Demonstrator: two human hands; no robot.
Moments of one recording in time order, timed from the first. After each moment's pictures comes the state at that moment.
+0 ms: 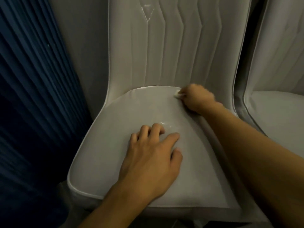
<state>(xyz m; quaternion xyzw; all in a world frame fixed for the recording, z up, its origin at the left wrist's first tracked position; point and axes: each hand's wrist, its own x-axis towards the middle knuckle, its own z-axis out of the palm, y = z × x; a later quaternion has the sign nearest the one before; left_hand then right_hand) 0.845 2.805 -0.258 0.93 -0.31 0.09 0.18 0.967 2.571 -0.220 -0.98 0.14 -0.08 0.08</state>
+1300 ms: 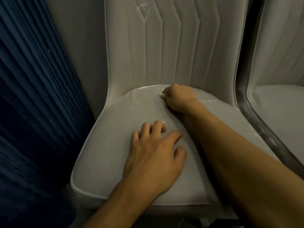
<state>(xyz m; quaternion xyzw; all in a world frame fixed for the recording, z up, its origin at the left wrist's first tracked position) 0.847 2.800 -0.256 0.93 -0.31 0.08 0.16 0.985 2.614 -0.232 -0.98 0.08 -0.08 0.13</state>
